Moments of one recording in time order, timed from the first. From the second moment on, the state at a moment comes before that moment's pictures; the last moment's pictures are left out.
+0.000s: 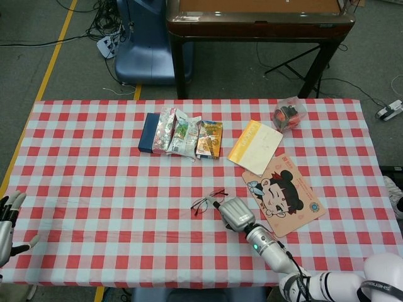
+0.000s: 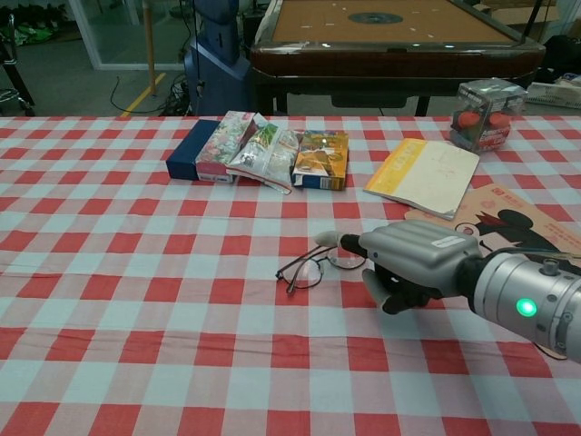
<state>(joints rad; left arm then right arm) -0.03 -1.11 -0.04 -1.62 1.43 1.49 0.08 0.65 -1.69 0.05 -1.50 -1.17 0.90 -0.50</state>
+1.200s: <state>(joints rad) -0.05 -1.11 -0.05 -1.62 1.44 1.48 0.07 0.44 -1.38 0.03 -1.70 -1.34 1.31 -0.43</state>
